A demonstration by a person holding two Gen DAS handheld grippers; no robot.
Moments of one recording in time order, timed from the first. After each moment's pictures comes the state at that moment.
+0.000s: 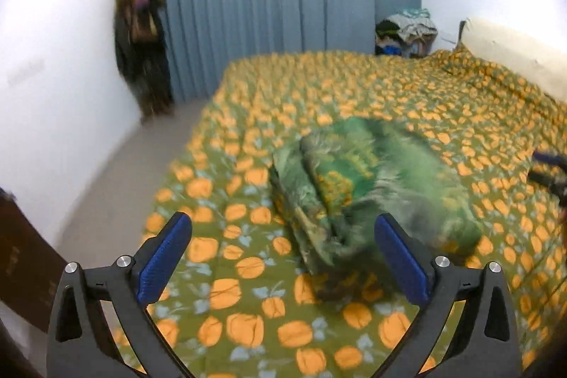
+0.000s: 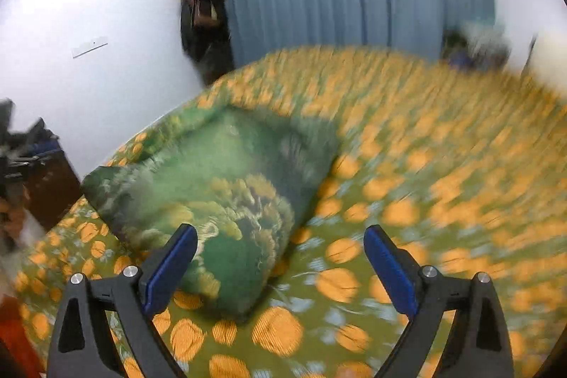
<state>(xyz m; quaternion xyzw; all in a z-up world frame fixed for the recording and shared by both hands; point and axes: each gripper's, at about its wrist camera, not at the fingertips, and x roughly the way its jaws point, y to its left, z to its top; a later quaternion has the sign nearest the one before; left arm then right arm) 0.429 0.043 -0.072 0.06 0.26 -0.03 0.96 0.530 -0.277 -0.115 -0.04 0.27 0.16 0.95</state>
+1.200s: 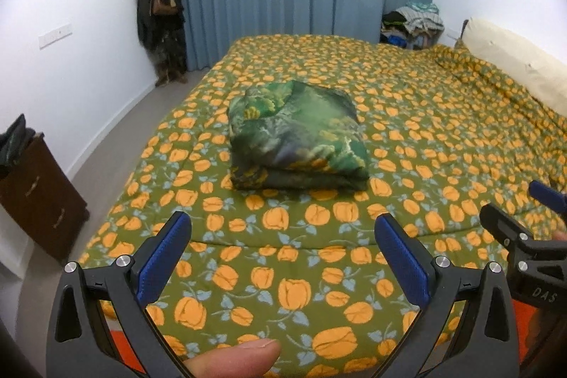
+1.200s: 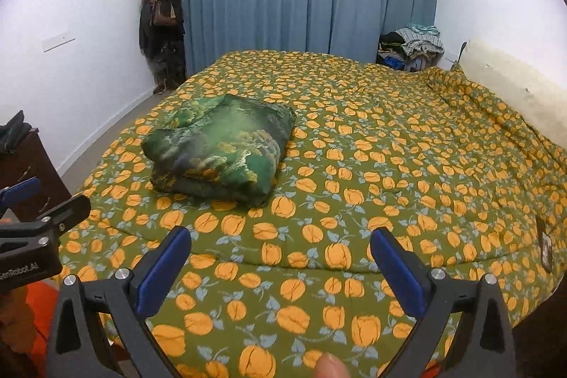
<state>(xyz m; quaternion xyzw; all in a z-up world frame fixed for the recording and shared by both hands) 0.274 -0.065 -0.064 0.01 0.33 0.01 0.94 0.310 -0.256 -0.045 -0.05 0.33 0.05 0.94</state>
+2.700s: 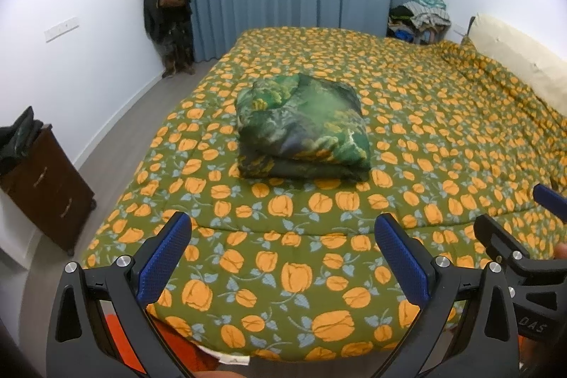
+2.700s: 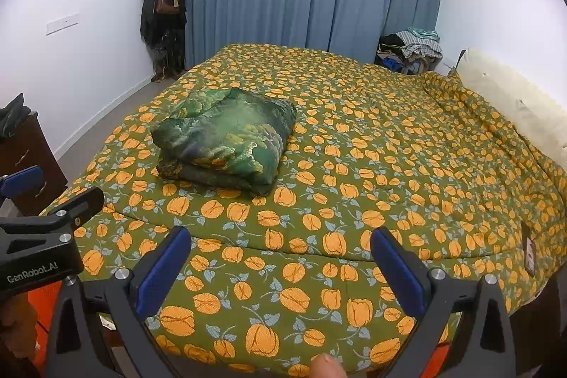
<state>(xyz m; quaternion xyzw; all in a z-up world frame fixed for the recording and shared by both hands) 0.259 -0.066 -0.054 0.00 0.34 0.02 0.94 0.289 -0.236 -0.031 -0.08 0.34 0.04 0.93</state>
